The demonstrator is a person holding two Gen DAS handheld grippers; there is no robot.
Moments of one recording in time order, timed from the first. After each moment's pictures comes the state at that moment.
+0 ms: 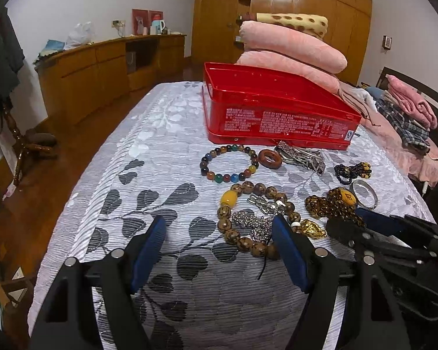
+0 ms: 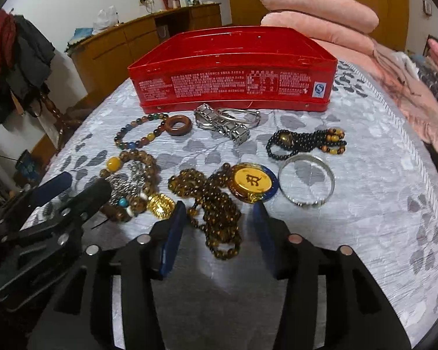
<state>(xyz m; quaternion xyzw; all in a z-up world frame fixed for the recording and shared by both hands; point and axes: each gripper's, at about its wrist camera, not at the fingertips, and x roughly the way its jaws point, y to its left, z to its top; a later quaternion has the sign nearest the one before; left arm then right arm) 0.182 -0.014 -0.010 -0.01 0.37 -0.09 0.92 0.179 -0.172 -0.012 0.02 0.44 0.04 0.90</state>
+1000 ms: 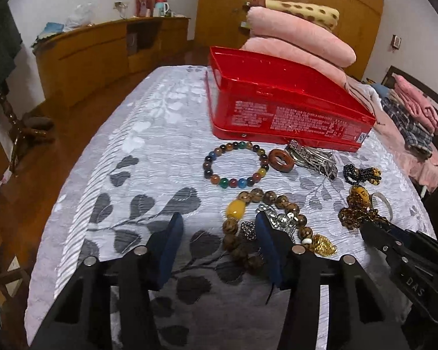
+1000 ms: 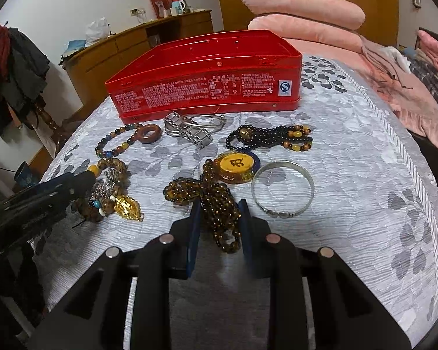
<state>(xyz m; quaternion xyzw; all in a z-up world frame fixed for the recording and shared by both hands) 0.213 -0.015 -0.014 -0.03 0.41 -0.09 0.91 0.172 -0.210 -0.013 0.05 0.42 0.04 0.90</state>
